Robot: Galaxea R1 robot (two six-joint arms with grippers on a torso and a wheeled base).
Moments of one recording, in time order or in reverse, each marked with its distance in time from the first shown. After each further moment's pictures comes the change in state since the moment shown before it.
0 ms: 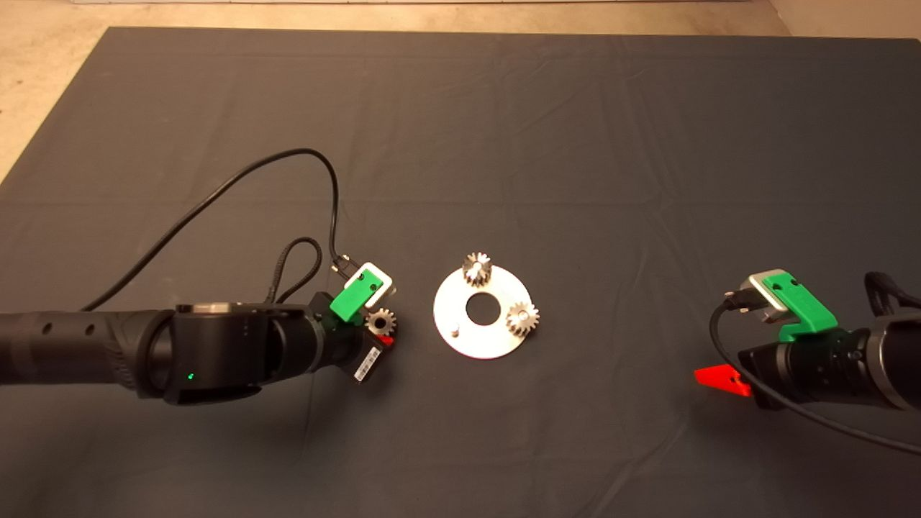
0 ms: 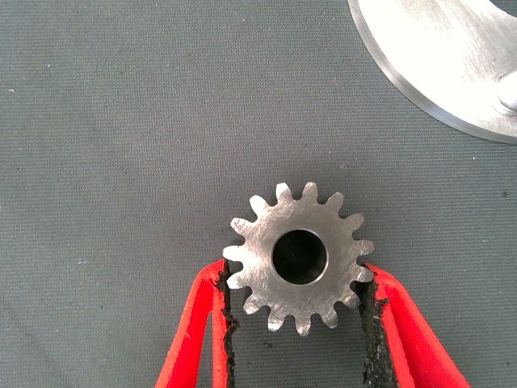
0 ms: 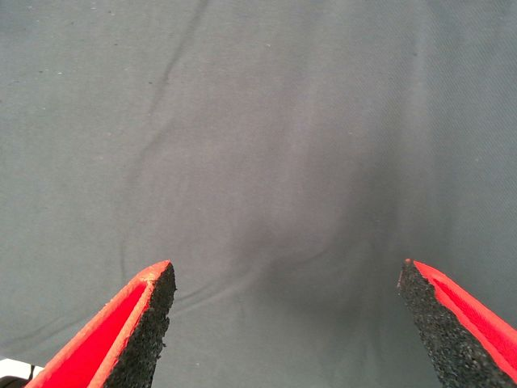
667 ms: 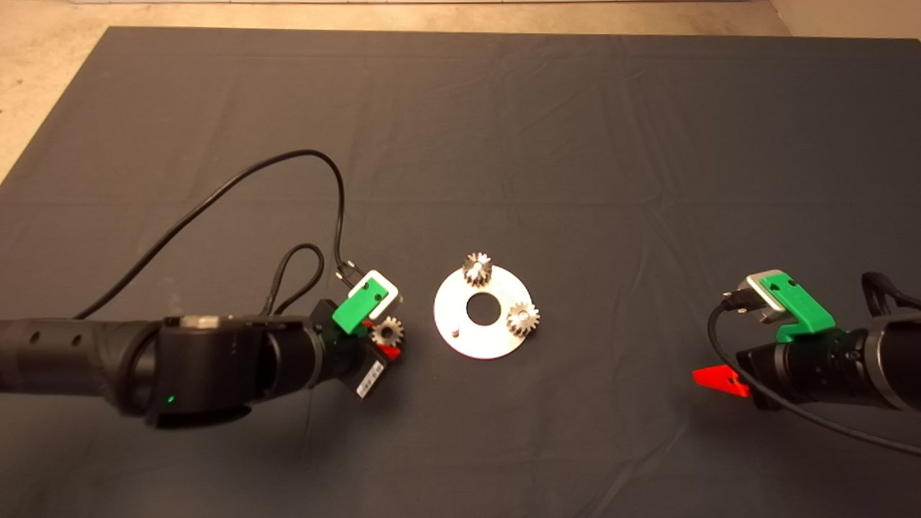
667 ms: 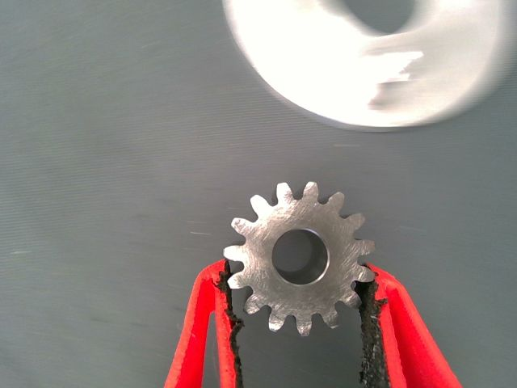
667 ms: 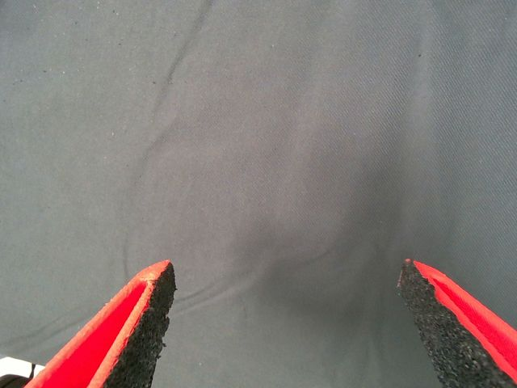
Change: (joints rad) left arm 0.000 -0.013 0.117 0.003 0.008 -0.004; right arm 0.000 0.001 0.000 0.002 0.000 0.000
